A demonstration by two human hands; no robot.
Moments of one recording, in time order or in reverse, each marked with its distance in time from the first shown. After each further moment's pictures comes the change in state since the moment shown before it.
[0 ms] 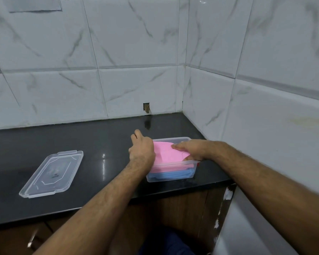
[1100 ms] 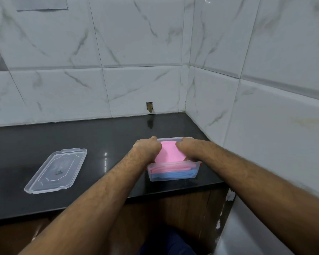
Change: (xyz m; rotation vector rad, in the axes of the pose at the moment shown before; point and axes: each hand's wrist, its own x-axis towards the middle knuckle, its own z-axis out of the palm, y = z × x) left_hand 0.011 -0.009 -0.022 0.427 -0.312 0.500; right_hand 0.008 -0.038 -0.001 -0.375 0.185 0.085
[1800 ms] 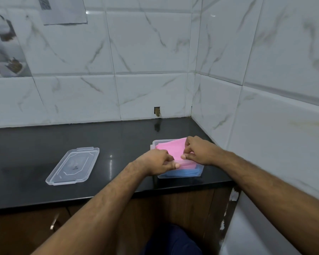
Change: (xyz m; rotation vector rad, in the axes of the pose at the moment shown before) left_hand -0.051 0.005 0.020 -0.530 0.059 0.162; right_hand -0.048 0.001 -0.004 0.347 0.168 -0.115
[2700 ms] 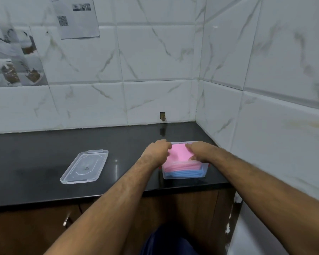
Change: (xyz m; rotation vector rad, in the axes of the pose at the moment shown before) left_hand 0.003 0.007 -0.018 0.150 0.220 -0.228; right_hand 0.022 -0.008 0.008 -0.057 -0.124 0.226
